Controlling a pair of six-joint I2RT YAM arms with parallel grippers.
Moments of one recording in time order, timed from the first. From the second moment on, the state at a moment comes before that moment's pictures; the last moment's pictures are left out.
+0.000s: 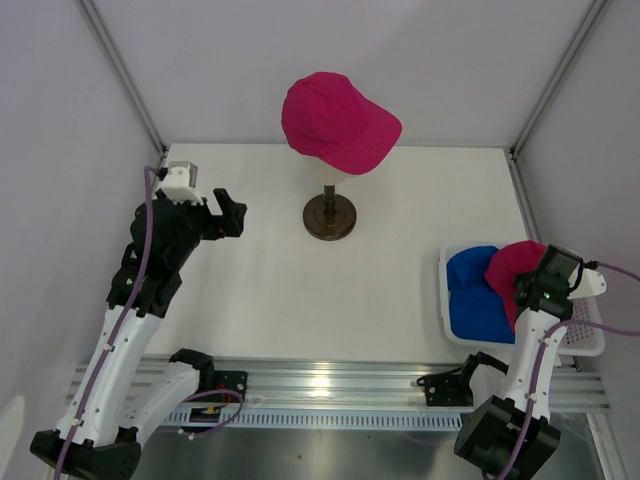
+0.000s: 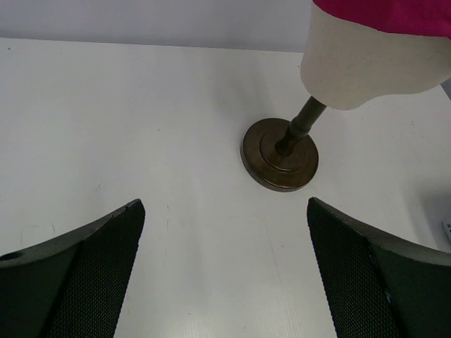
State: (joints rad) left arm -0.24 0.80 1.00 -0.42 0.00 -0.22; right arm -0.51 0.81 0.66 -0.61 0.20 0.78
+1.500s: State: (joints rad) left arm -0.22 1.29 1.70 -0.39 0.48 -0.54; right arm -0.11 1.35 1.77 -0.17 -0.43 0.35
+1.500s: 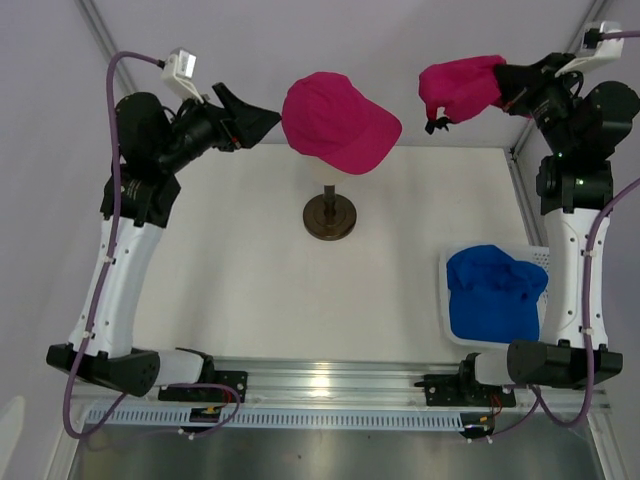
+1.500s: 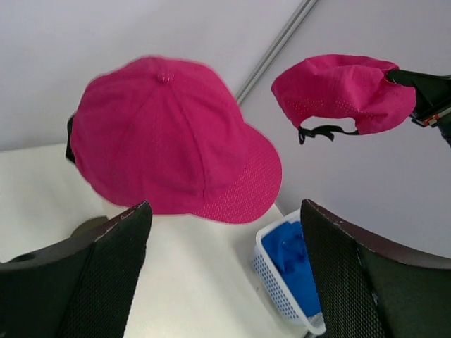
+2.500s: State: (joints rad) left arm -0.25 1.73 2.24 -0.43 0.42 -0.75; right arm 0.49 1.89 2.36 0.05 -0.03 0.29
